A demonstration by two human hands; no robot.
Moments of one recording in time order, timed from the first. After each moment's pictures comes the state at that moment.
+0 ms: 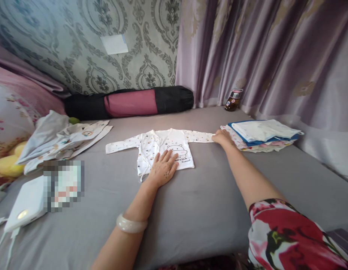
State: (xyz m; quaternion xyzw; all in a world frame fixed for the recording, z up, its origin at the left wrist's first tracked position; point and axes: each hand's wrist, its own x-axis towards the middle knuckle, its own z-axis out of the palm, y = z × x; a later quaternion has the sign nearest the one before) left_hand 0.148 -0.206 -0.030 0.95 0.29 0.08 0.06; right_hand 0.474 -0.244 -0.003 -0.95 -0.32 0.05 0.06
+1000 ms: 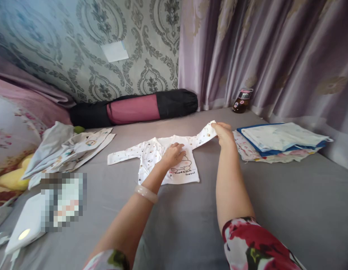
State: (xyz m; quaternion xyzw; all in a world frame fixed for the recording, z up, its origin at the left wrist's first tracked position) left_hand 0.228 -0.126 -0.010 0.95 0.26 0.09 0.13; right_hand 0.448 -0.195 0.034 -0.72 -0.15 0.18 0.66
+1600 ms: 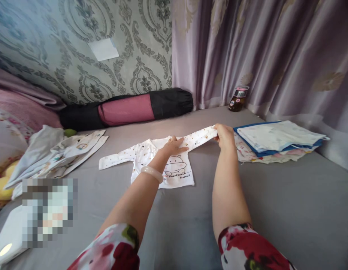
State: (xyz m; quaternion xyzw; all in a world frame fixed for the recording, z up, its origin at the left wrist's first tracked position) left_hand 0.281 -0.089 -0.008 0.94 0.30 -0.05 0.17; right_hand 0.463 -0.210 0.032 -0.76 -0.10 0.18 0.62
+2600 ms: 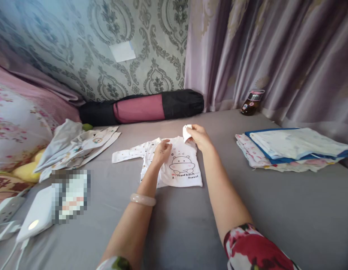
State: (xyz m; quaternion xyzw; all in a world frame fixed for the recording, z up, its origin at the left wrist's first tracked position) left_hand 0.198 -0.098 -0.016 0.75 0.44 0.30 0.39; right_hand 0.363 -0.153 0.044 -0.61 -0.28 0.36 0.65
